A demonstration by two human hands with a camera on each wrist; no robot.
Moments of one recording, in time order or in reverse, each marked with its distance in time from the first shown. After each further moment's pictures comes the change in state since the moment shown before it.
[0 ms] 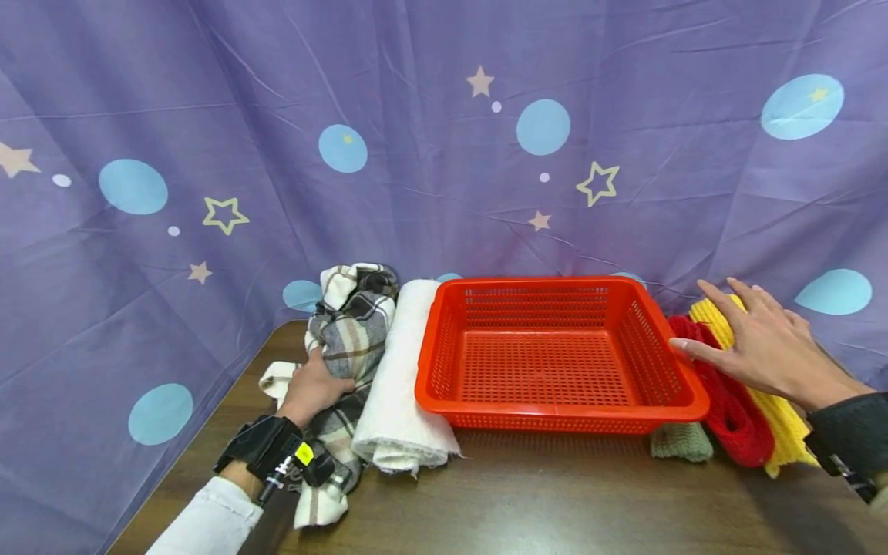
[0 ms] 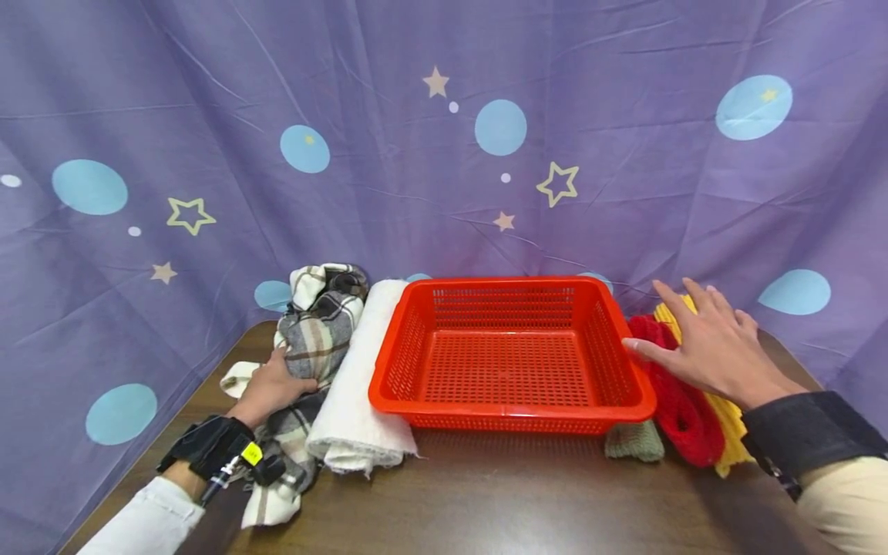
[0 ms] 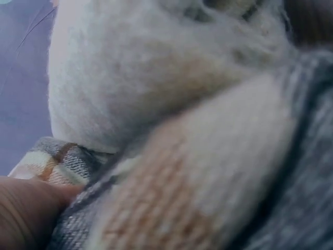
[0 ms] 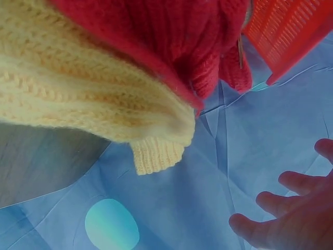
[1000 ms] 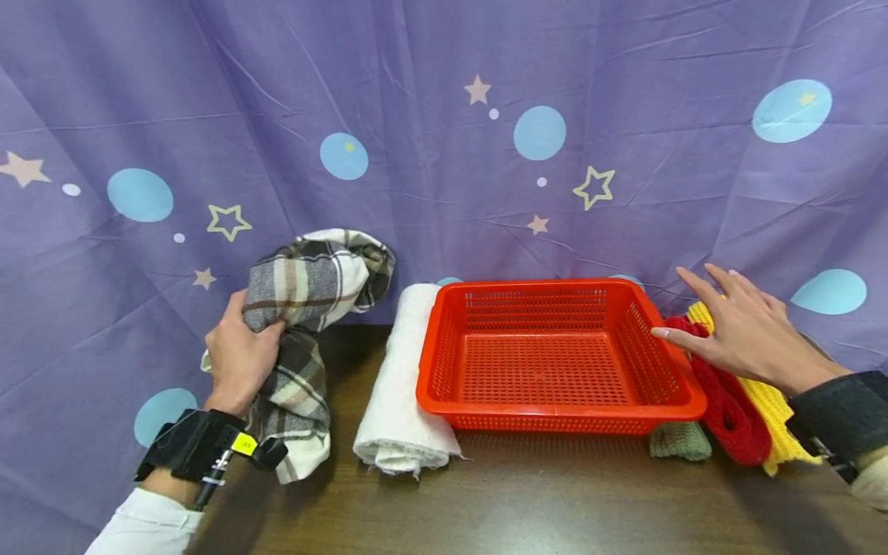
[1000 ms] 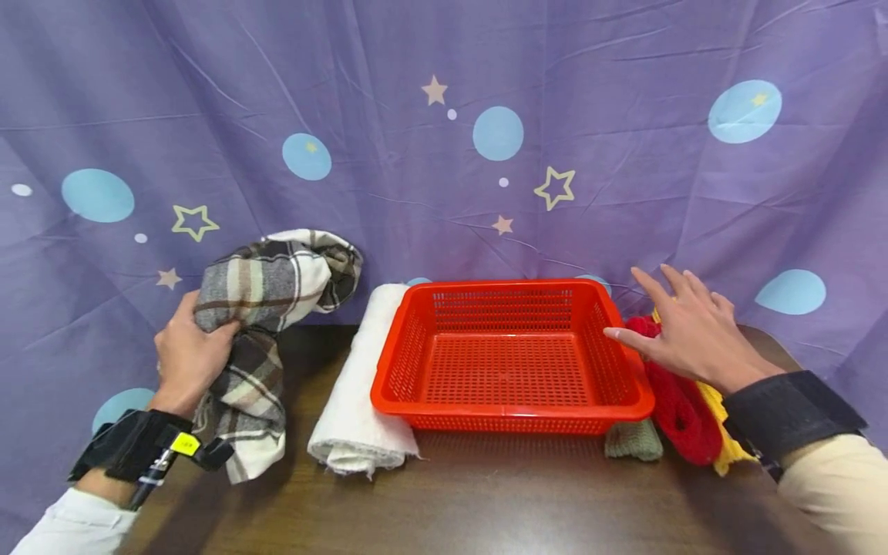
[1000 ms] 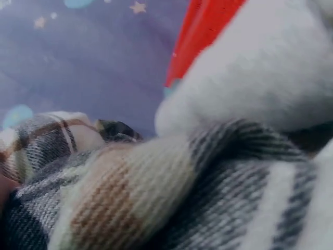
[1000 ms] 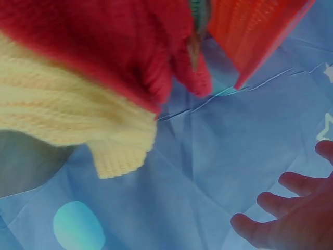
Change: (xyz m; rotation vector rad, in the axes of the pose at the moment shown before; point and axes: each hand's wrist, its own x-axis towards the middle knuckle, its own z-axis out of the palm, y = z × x) left_hand -0.017 0.008 -0.092 -0.214 0.614 0.155; right_hand 0.010 -0.024 -0.019 0.035 0.026 -0.085
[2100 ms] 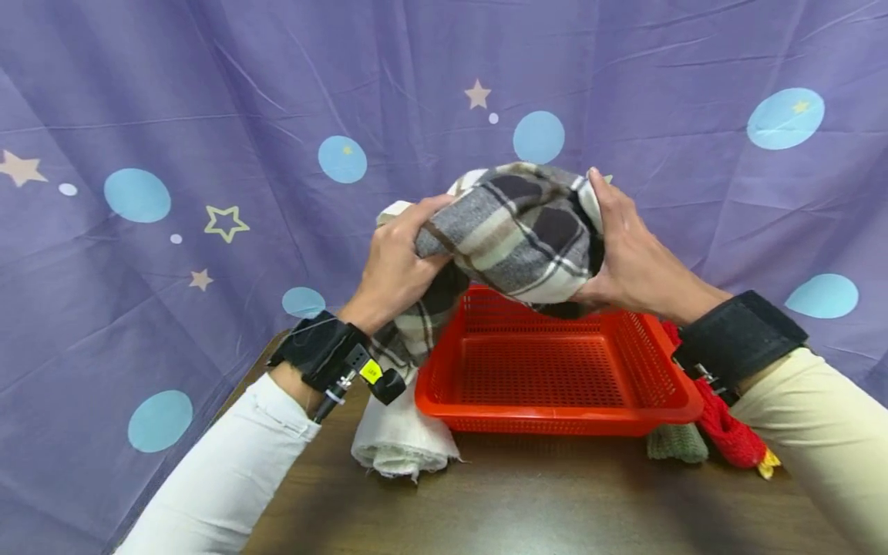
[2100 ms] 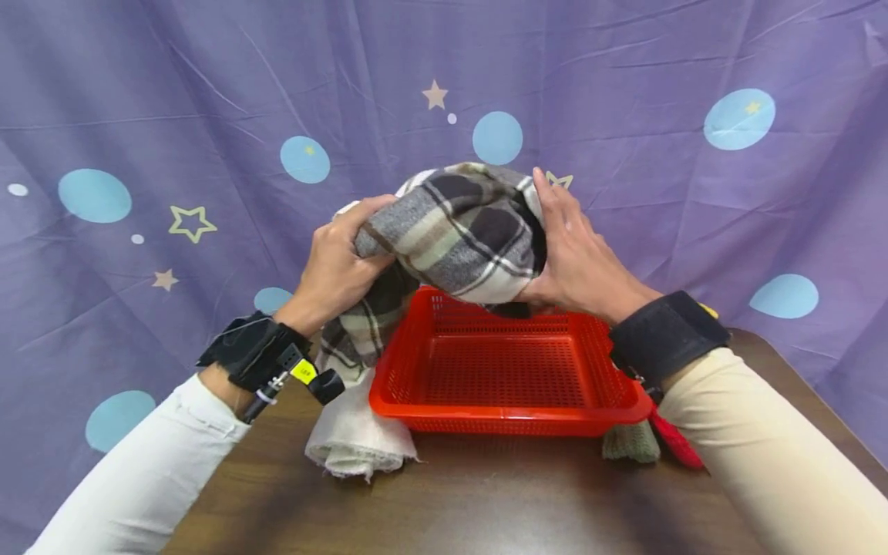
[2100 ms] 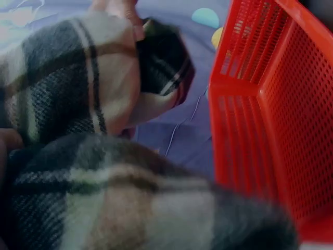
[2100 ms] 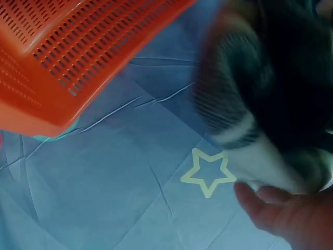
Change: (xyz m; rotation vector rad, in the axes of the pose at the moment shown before) left_hand -0.002 0.196 0.063 -0.346 -0.170 0.753; right_hand 0.068 -0.112 -0.048 0.311 0.246 -0.339
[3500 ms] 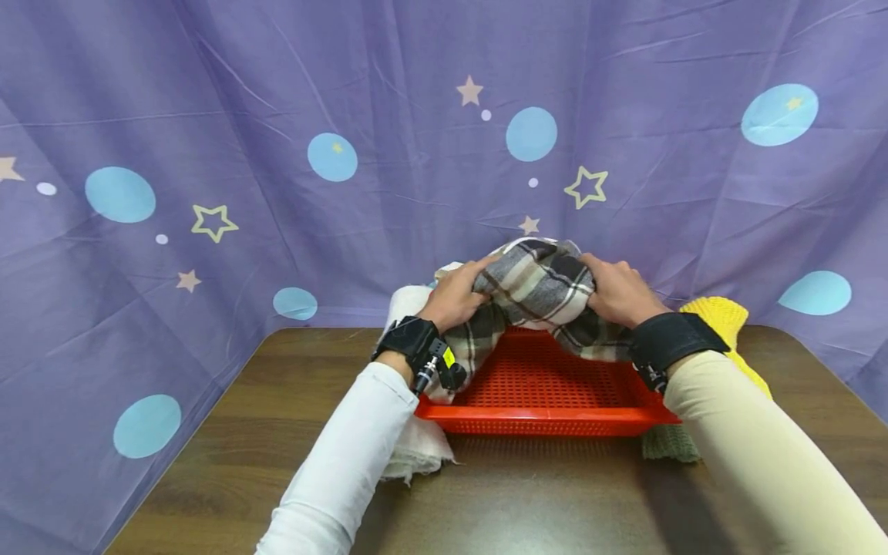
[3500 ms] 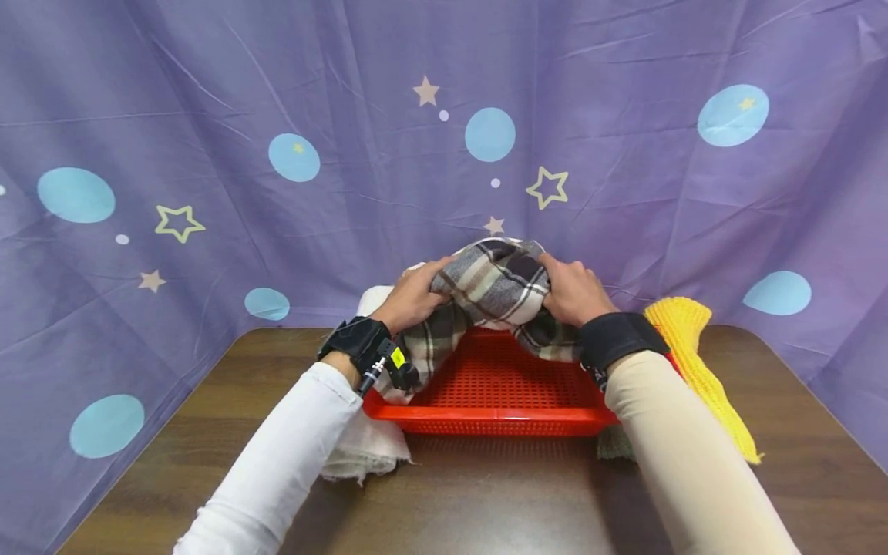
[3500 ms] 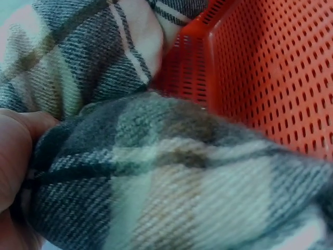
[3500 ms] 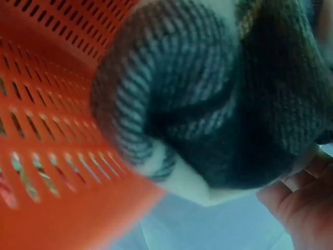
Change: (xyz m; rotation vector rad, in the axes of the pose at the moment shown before) left_hand -0.013 -0.050 0.115 0.041 -0.549 -0.188; right_hand -0.014 0.062 0.058 -0.125 -0.226 0.273
